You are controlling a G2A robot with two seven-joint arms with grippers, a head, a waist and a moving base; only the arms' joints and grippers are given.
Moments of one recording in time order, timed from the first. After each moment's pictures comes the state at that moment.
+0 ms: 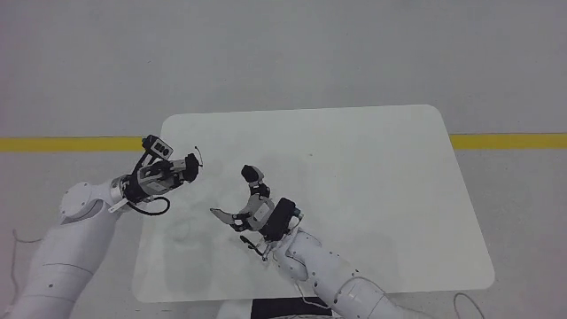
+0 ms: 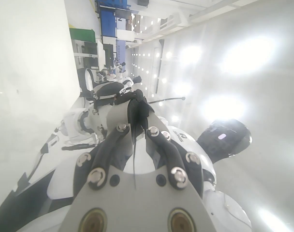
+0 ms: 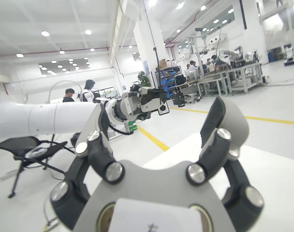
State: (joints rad) left arm 1.39 -0.92 -1.41 -1.29 -0.99 -0.19 -1.38; right arm -1.32 -1.56 0.67 -1.12 -1.42 -0.23 -0.98
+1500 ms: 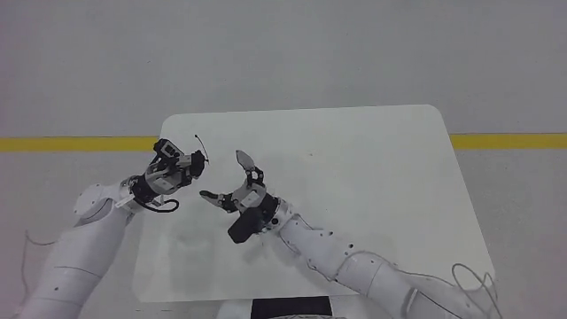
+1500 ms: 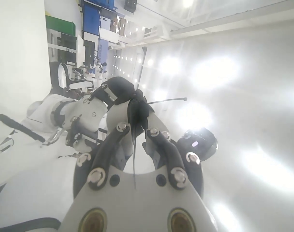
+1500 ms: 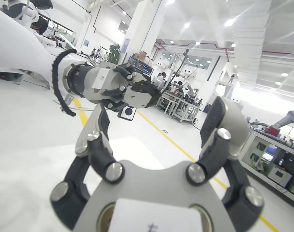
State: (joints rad) left arm 1.42 -0.93 -1.38 -1.34 -1.07 -0.07 -1.30; right arm -1.08 -1.50 0.43 -1.07 -1.57 0.34 -0.86
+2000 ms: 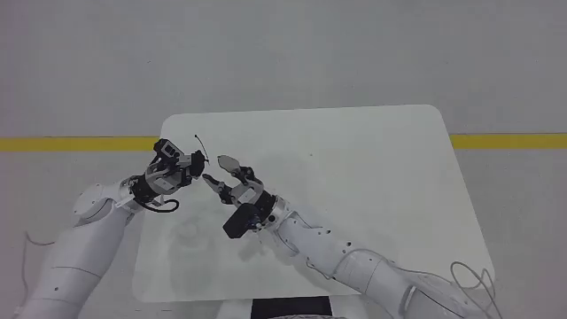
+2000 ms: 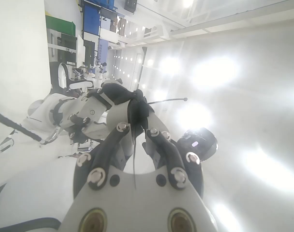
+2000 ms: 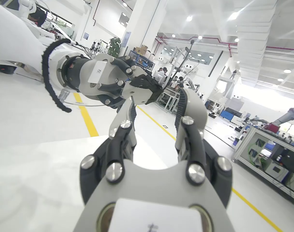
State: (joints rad) left arm 1.42 -0.93 -1.38 -1.34 -1.07 -0.07 -1.30; right arm -1.06 -1.52 0.42 -1.06 -1.57 0.34 -0.81
